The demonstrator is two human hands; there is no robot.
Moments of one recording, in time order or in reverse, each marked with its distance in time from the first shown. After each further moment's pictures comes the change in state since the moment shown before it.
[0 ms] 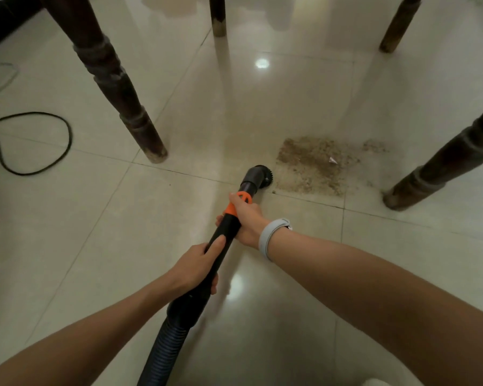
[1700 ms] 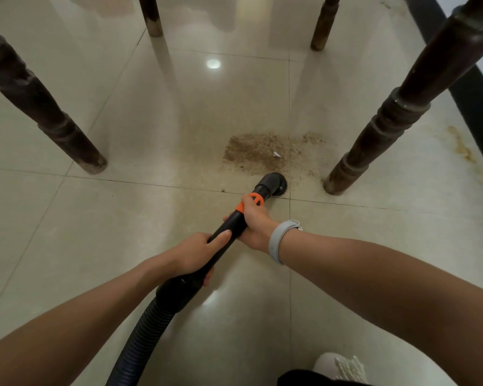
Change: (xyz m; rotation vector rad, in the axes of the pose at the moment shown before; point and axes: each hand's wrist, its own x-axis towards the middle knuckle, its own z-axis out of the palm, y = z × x) left_hand 0.029 0.060 0.051 0.258 -0.311 0.101; right_hand -0.027 -0.033 -0.096 0.059 0.206 -0.010
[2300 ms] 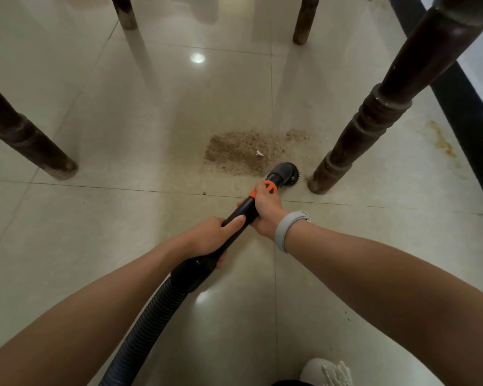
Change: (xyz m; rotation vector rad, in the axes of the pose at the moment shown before) left_hand 0.051 0.048 0.012 0.049 -0.035 0.059; right_hand 0.015 -0.042 -0.038 0.057 0.139 -0.097
